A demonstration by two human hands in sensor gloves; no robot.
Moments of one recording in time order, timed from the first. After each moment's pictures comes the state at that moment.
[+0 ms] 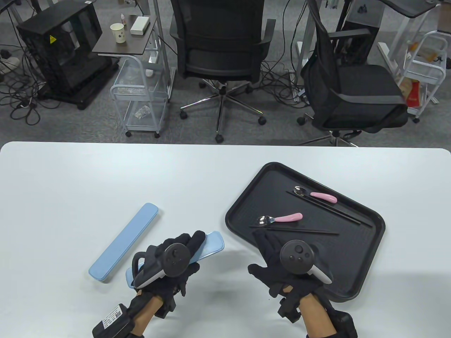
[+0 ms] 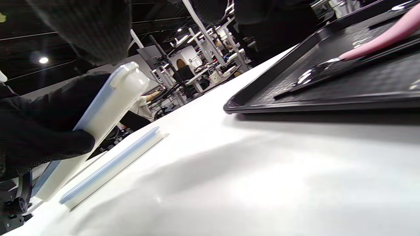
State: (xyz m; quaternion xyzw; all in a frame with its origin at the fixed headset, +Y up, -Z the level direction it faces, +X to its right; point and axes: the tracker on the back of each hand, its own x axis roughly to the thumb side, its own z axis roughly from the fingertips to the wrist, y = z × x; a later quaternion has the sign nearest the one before) left_hand -0.166 -0.712 -0.274 -0.03 -0.17 0.10 0.98; right_hand 0.128 -0.714 -0.280 0.23 0.08 0.92 0.31
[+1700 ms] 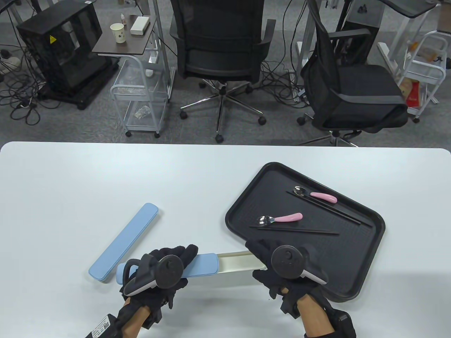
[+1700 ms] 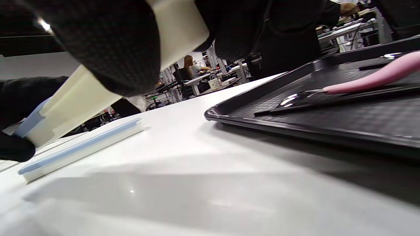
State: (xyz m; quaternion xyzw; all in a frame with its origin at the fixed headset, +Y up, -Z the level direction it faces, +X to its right) left_hand -0.187 -0.723 -0.265 -0.07 -0.18 0.05 0.98; right_hand 0.128 -0.716 -0.282 0.22 0.03 0.95 0.21
